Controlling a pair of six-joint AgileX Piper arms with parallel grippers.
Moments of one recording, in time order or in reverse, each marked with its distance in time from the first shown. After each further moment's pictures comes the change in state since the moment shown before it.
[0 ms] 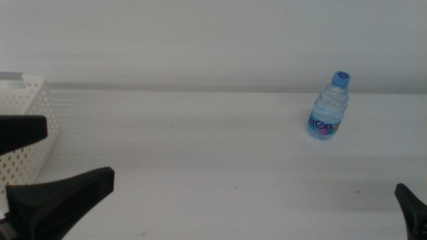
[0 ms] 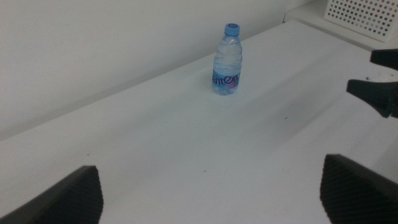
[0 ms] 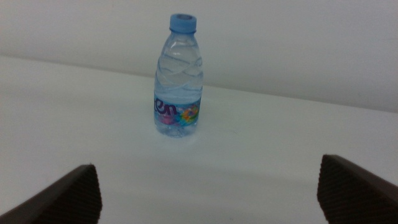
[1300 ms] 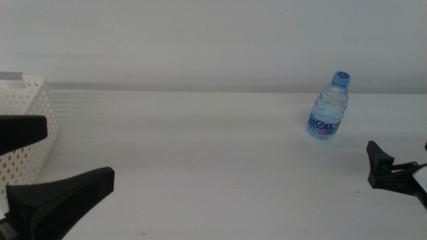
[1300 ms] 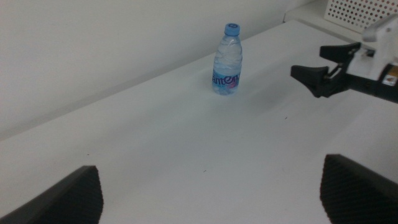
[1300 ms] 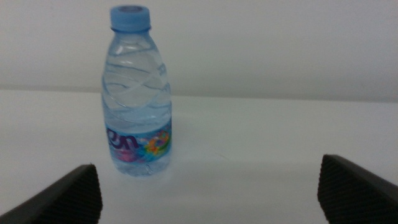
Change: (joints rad) left arm 0.000 0.000 0.000 0.000 0.000 0.000; right arm 0.000 0.976 -0.138 0.121 -0.844 0.027
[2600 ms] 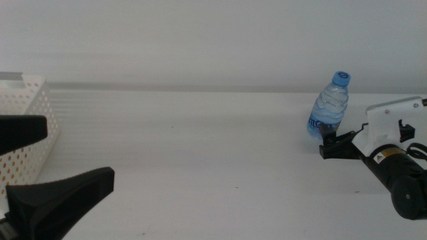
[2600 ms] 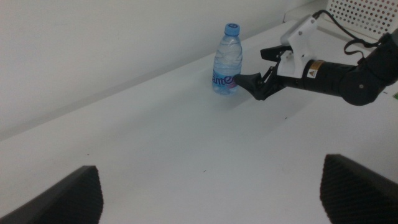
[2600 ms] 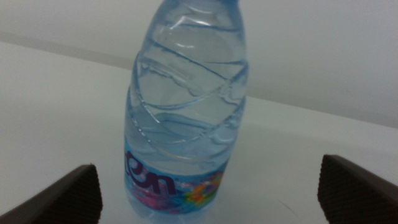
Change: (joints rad) left arm 0.000 0.000 0.000 0.000 0.000 0.000; right arm 0.088 0.374 -0.409 0.024 0.144 -0.163
